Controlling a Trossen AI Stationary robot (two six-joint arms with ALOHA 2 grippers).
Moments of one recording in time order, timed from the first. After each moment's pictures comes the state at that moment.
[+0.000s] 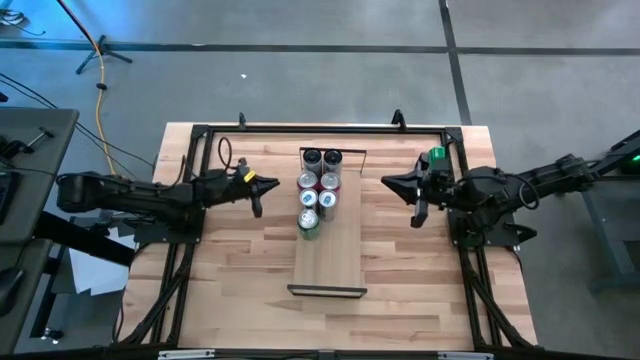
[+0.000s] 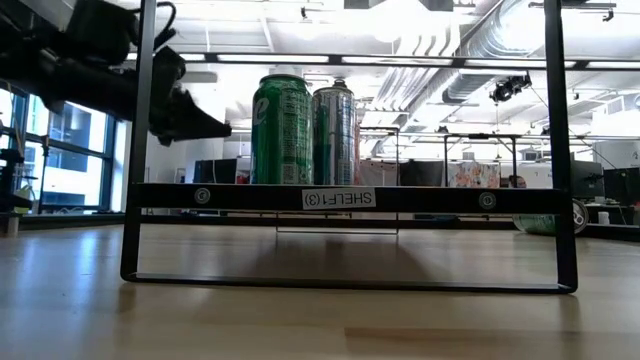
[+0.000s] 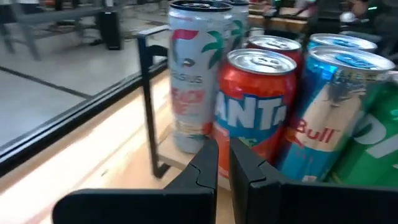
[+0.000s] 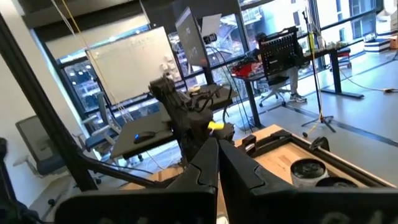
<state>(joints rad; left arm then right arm) 0.22 0.97 0.16 0.62 -0.16 -0.09 0.29 0.86 0.82 0.14 0.51 0.27</state>
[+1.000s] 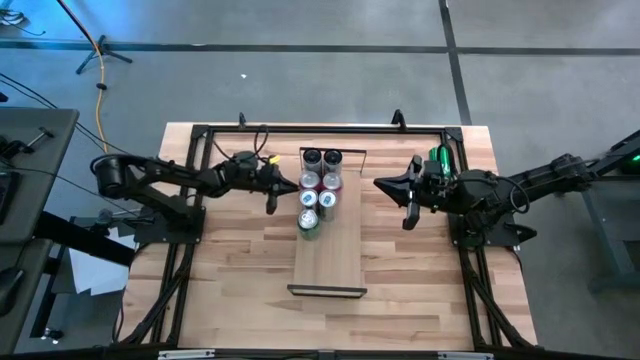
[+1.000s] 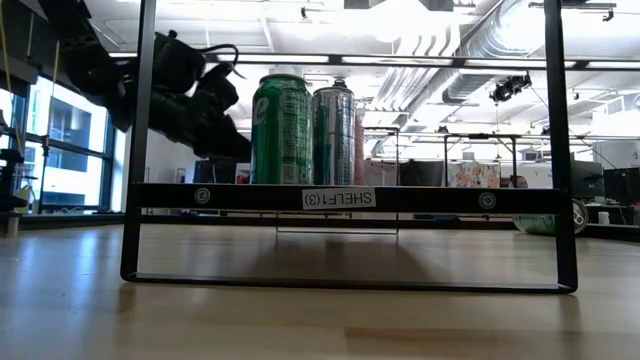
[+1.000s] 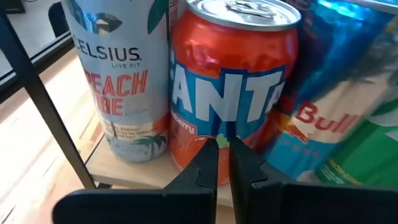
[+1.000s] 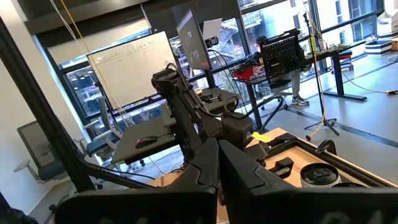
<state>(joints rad) 0.41 1.41 0.38 0.66 0.33 0.03 0.29 0.93 0.82 0.23 0.51 0.27</state>
